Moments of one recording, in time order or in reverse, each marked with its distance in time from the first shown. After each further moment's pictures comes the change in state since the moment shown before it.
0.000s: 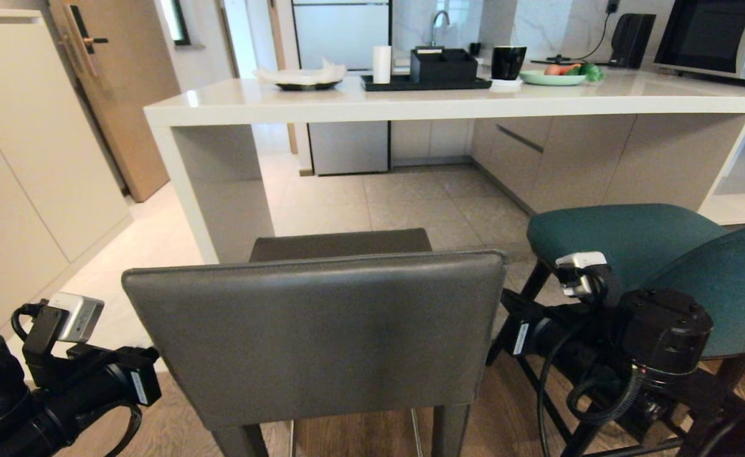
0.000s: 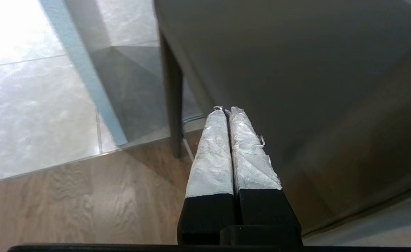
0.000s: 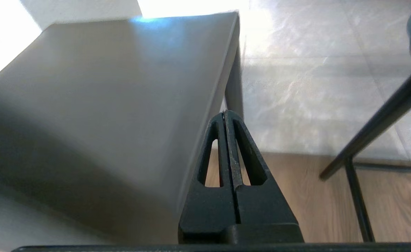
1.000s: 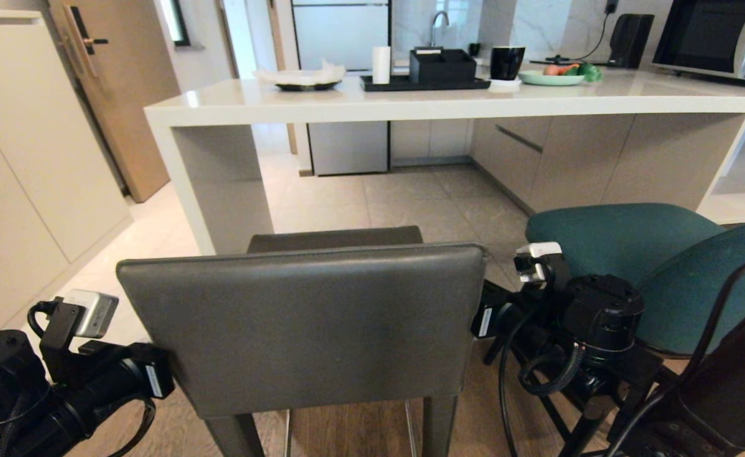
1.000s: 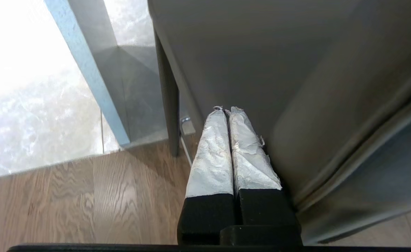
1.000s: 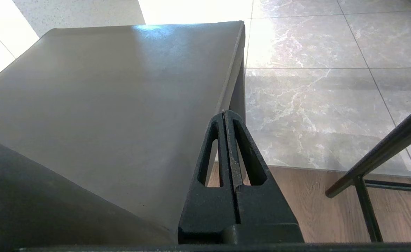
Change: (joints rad) left arm -0.057 0.038 -0.007 -0.031 0.097 -0.018; right arm 0.027 0.125 -0.143 0.000 -0.013 -0.024
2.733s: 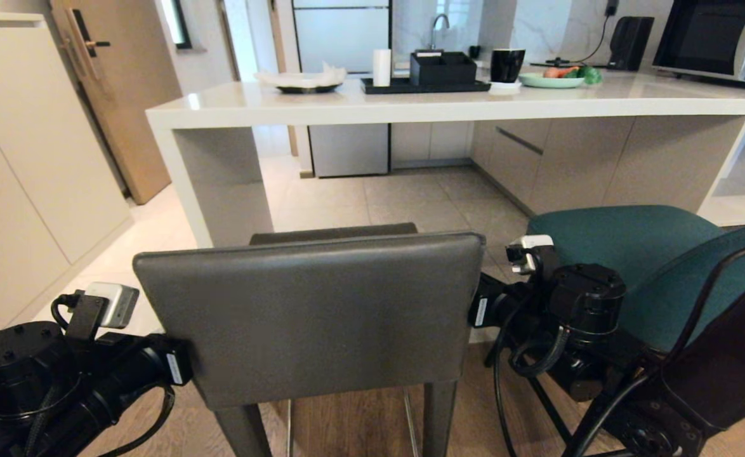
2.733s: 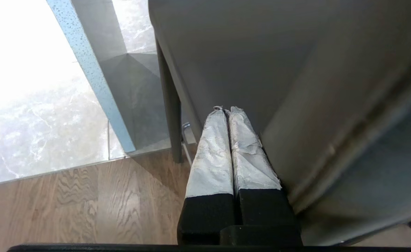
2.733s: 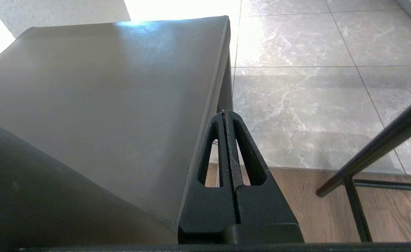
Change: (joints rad) left arm -0.129 0.060 -0.056 -0.003 0.104 -0.016; right arm -0.006 0.027 -0.081 0.068 0.002 -0.003
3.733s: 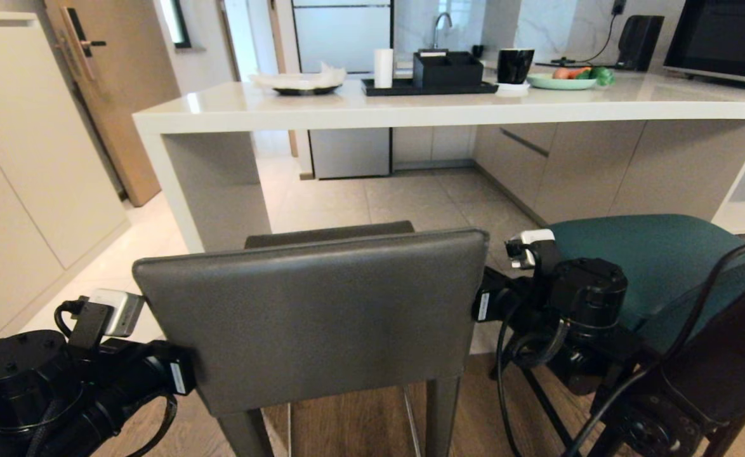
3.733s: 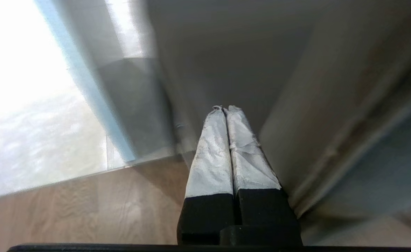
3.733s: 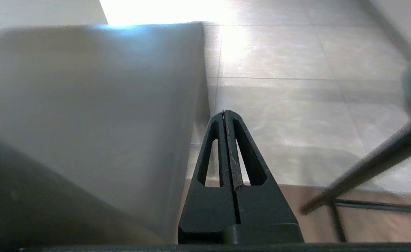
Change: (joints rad) left arm -0.110 -0.017 0.055 -0.001 0.017 -0.001; right arm 0.027 -0.004 -0.034 0.003 -0.020 -0.054
